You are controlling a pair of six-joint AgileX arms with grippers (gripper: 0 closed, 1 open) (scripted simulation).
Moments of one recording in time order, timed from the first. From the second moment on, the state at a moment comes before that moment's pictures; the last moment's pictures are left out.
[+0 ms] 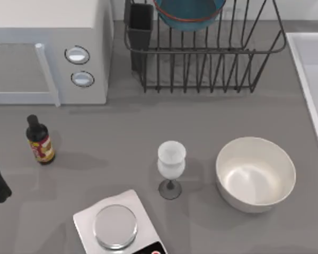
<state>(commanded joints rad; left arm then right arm) 0.00 0.00 0.00 0.00 0.00 0.00 -0.53 2.22 0.49 1.73 -0.49 0.01</state>
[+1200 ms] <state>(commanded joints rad) 0.00 0.00 0.00 0.00 0.00 0.00 -0.33 1.38 0.30 1.08 -0.31 0.01</state>
